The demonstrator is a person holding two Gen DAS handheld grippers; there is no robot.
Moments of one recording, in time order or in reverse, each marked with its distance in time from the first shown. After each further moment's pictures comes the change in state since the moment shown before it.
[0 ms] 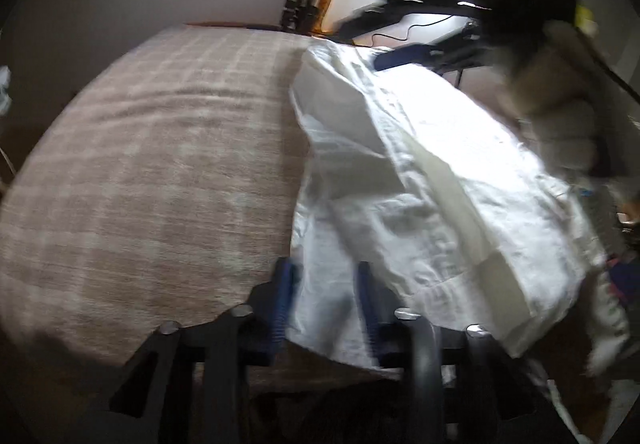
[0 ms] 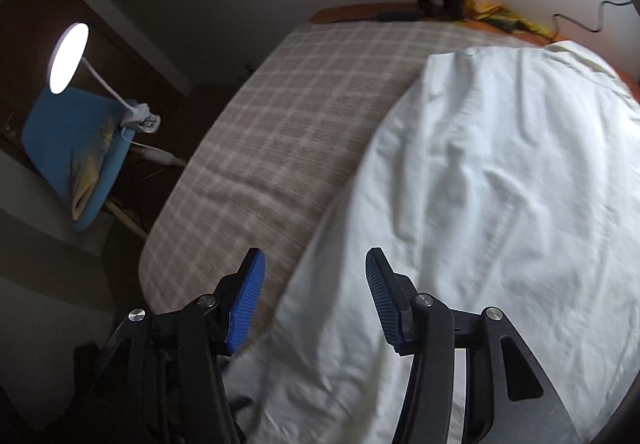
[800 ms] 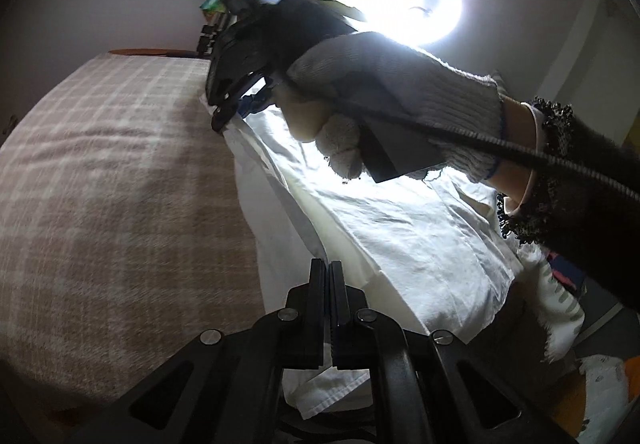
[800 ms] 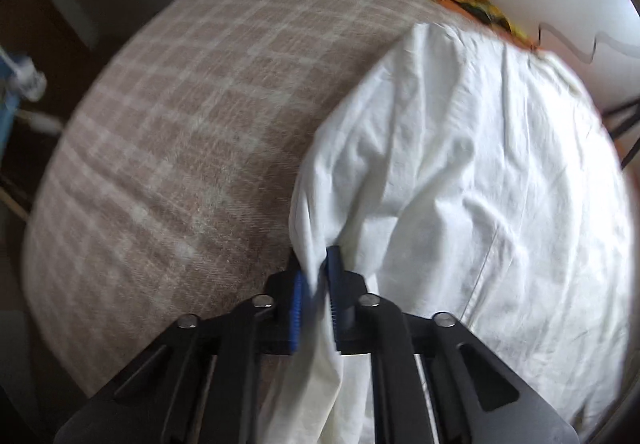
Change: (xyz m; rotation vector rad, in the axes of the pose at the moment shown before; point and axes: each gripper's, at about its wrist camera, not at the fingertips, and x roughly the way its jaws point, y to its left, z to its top) left arm -0.010 -0.063 0.010 0.101 -0.049 -0.225; right arm 0.049 -0.020 0.012 0.011 0.081 -0.319
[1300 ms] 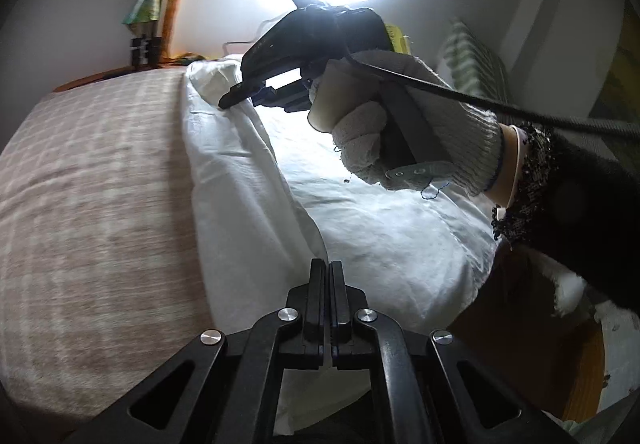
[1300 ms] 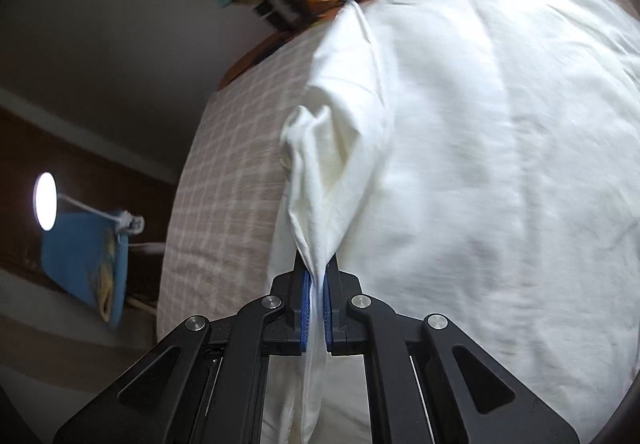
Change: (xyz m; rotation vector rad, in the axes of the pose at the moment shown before) left arm 0.035 -0.070 0.001 0.186 0.101 -0.021; right arm -0.046 -0.165 -0.066 0.418 -0.174 0.431
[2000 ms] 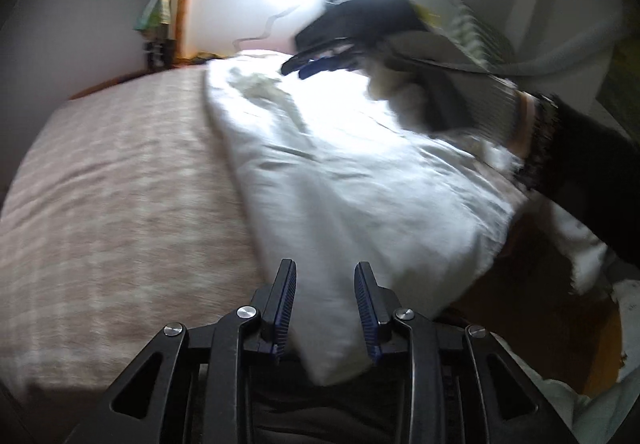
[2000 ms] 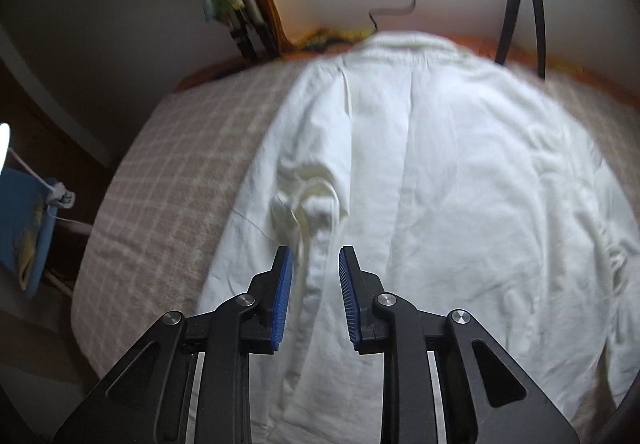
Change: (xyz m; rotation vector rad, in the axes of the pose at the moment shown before) left arm -0.029 0.013 -0.013 0.031 0.023 0.099; right arm -0.043 0.025 0.004 -0.282 -0.153 -0.260
